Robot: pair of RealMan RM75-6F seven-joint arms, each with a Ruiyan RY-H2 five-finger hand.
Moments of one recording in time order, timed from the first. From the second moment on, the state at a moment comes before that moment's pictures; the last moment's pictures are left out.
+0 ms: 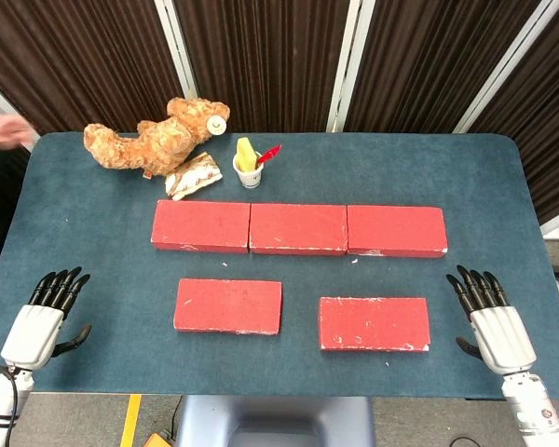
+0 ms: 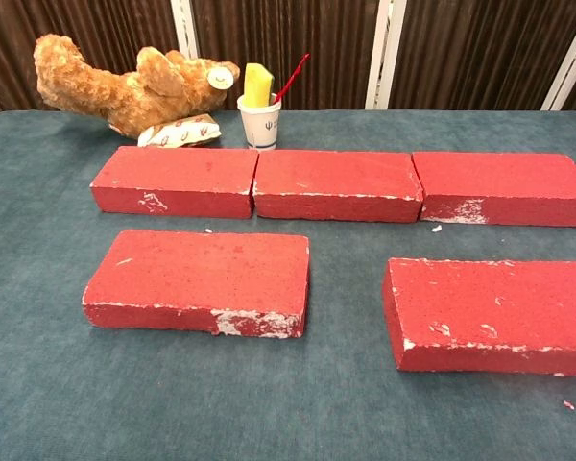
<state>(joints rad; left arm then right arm) -0.20 -1.27 0.01 -1.37 1.62 1.47 -0.02 0.12 -1.16 0.00 -1.63 -1.59 1.43 -0.18</state>
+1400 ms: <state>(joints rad) -0.64 -1.42 -0.03 -1.50 1.58 0.88 -0.10 0.13 -1.14 -0.01 -1.65 -1.59 1.40 -0.16</state>
